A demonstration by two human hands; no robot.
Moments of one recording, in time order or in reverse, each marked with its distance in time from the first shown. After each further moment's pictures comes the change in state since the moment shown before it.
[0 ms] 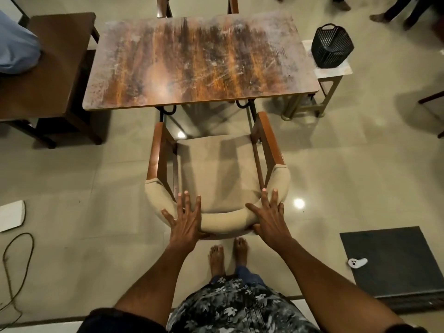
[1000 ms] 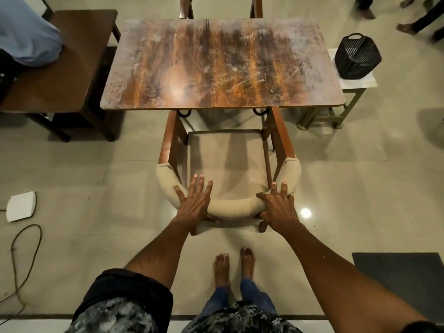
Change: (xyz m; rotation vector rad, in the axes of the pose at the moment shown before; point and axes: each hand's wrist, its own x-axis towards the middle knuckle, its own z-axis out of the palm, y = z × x) left_hand 0.093 -0.037 -0.052 0.041 -0.029 0.151; right_hand 0.088 -0.030 -0.052 -0.150 -0.084 0.061
